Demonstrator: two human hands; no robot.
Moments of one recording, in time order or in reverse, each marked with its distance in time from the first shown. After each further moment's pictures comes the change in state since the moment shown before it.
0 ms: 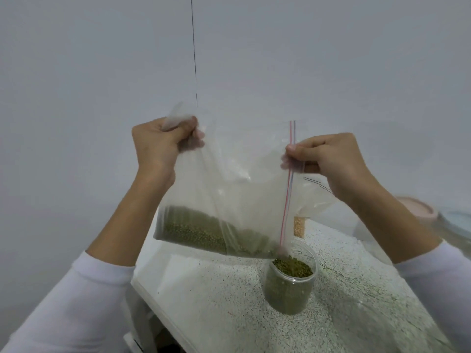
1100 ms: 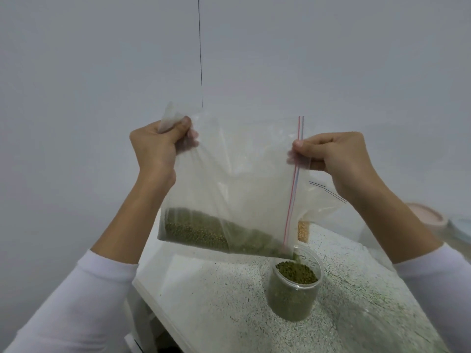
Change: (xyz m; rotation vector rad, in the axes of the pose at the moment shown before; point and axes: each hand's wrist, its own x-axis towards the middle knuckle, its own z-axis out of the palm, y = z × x) left_hand 0.011 -0.007 -0.004 -0.068 0.114 -0.038; right_hand 0.011 0.002 0.003 0.039 0.024 -0.024
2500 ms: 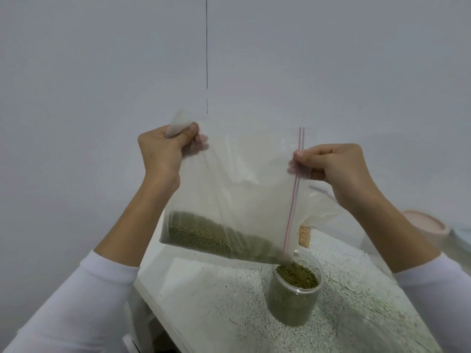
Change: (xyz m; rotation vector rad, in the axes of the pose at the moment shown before) left_hand -0.004 -0.001 -0.002 0.013 -0.009 0.003; right_hand -0.001 0.004 -0.002 -0.016 -0.029 0.029
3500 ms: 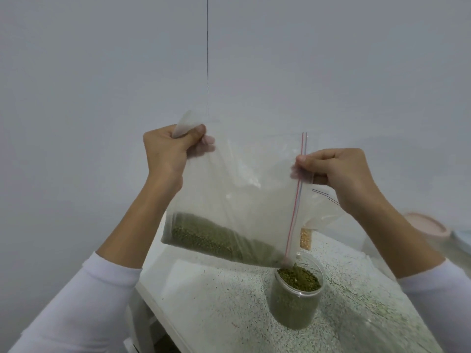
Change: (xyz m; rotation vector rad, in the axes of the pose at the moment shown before) left_hand -0.004 0.008 0.002 0.039 -0.060 0.021; right_hand -0.006 -0.004 -0.002 -0.022 0.012 -0.004
